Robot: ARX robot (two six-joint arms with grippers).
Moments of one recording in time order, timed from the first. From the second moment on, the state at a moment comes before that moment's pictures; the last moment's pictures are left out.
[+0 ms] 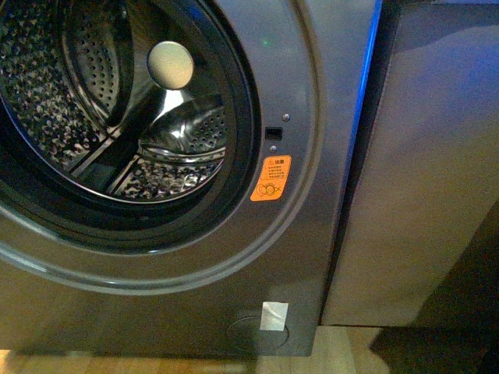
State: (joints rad) left arm 0.00 0.00 0.02 0.00 0.00 0.00; right arm -0.72 2.62 1.14 0.27 -0.55 -0.55
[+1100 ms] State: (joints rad) left arm 0.00 0.00 0.02 0.00 0.00 0.00; right arm -0.77 2.89 1.32 0.49 -0.38 -0.49
